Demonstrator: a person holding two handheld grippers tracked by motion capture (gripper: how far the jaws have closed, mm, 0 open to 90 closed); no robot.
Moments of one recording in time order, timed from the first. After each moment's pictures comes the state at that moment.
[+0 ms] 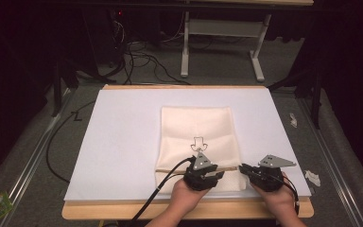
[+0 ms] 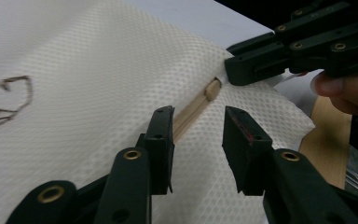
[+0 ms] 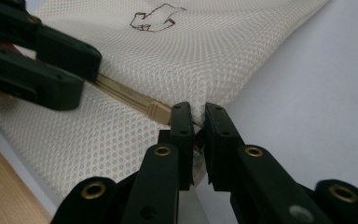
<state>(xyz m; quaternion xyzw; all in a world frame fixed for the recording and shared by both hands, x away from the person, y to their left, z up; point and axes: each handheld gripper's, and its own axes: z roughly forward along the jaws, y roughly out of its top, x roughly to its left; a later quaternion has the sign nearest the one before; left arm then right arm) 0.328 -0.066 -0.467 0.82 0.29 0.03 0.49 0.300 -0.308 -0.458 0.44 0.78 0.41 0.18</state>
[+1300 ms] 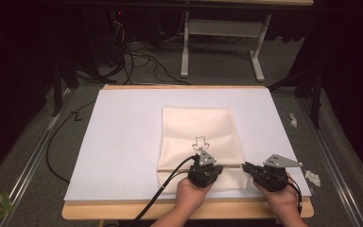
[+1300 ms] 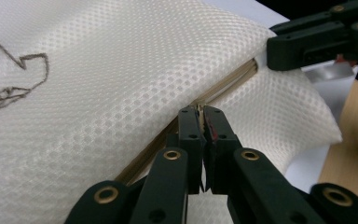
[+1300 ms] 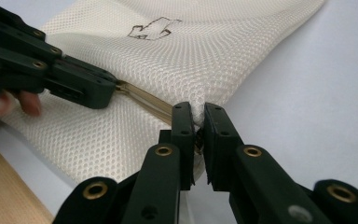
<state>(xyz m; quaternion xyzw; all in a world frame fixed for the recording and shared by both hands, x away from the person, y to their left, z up) 0.337 -0.067 -0.470 0.82 0.33 0.04 0.47 0.296 -0.317 -0.452 0.45 0.77 0.42 0.18</state>
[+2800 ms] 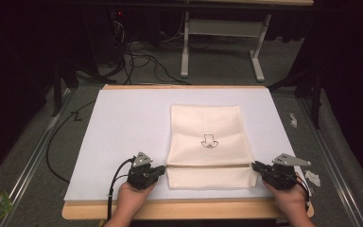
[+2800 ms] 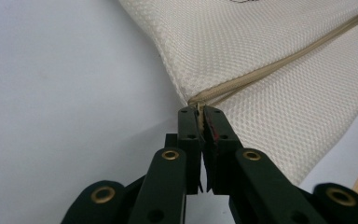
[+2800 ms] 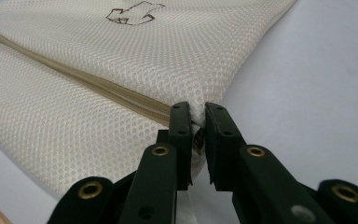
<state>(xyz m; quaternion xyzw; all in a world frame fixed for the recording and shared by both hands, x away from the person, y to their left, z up) 0.340 0.104 -0.475 0.80 0.41 0.07 0.44 0.300 -0.345 -0.460 0.48 0.76 0.40 0.20</state>
